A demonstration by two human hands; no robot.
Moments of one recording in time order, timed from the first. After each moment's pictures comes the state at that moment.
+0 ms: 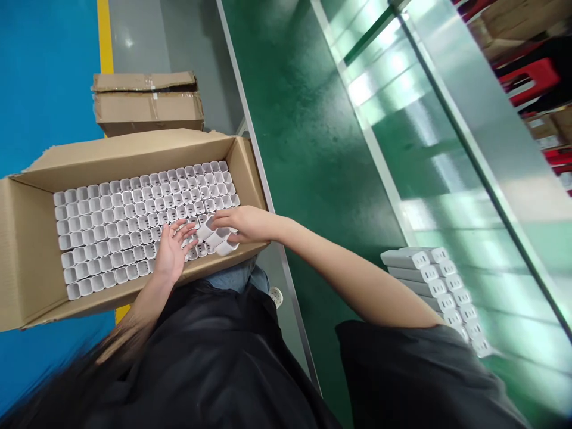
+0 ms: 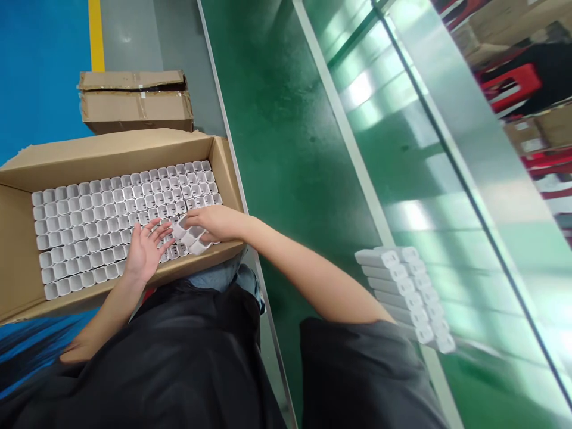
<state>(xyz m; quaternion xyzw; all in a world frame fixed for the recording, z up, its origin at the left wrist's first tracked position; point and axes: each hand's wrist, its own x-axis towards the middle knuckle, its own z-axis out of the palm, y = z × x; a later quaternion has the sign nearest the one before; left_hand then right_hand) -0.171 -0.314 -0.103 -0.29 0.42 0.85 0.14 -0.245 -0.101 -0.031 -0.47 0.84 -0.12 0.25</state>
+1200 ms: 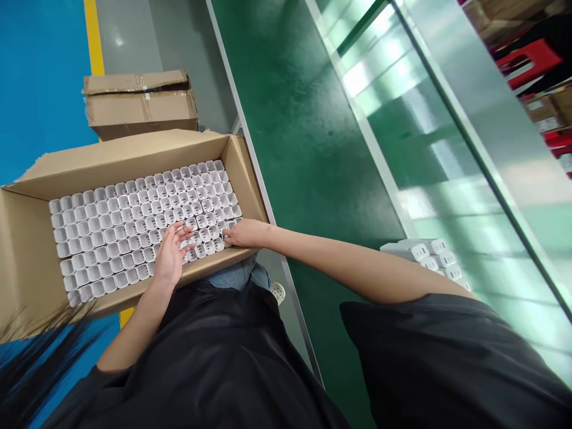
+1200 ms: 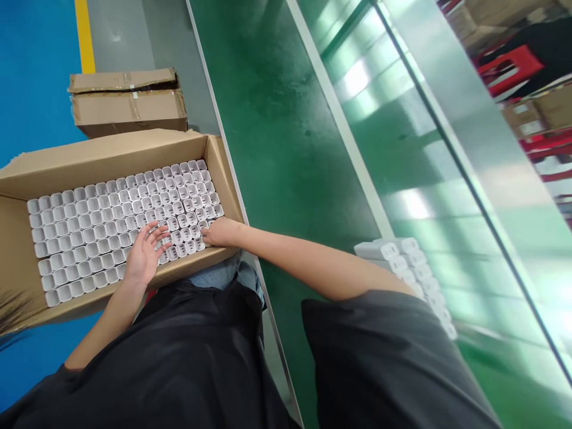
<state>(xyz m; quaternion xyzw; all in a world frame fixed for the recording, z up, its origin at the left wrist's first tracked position) -0.170 -0.315 -0.108 -0.26 0.48 0.83 0.13 -0.235 -0.091 -0.079 -0.50 0.78 0.13 0.36</state>
